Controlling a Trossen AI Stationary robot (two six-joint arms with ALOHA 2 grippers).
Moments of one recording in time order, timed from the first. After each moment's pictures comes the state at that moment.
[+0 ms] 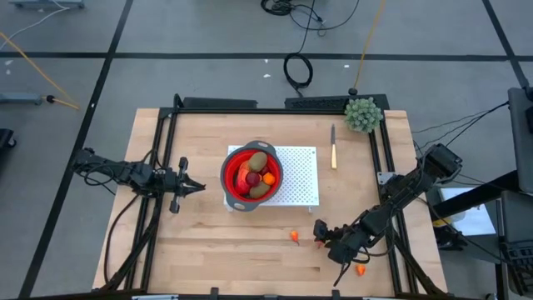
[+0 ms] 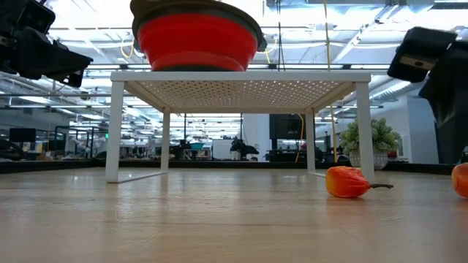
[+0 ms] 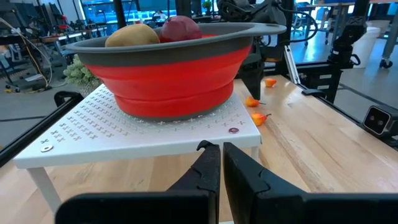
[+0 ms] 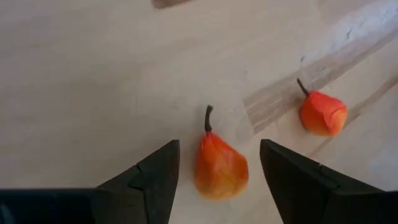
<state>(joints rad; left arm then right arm) -0.32 0.02 0.08 -0.15 -0.22 0.05 0.74 1.57 0.72 -0.19 0.26 -0.51</state>
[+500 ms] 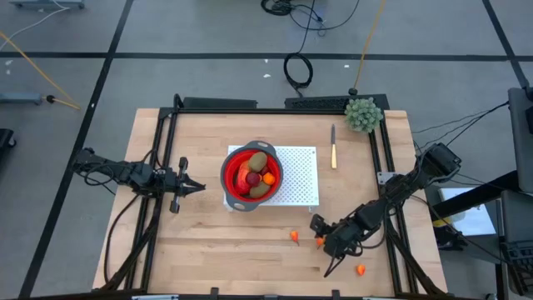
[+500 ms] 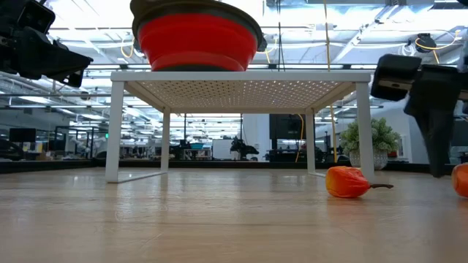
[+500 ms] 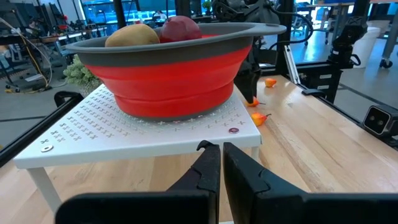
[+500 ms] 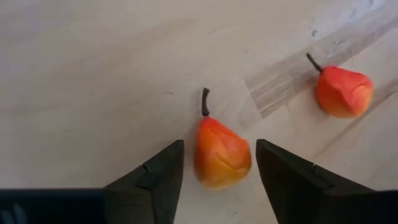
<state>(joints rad) -0.32 0.02 0.08 -0.15 -0.22 0.05 0.65 1.57 0.72 -0.23 0.13 -0.48</state>
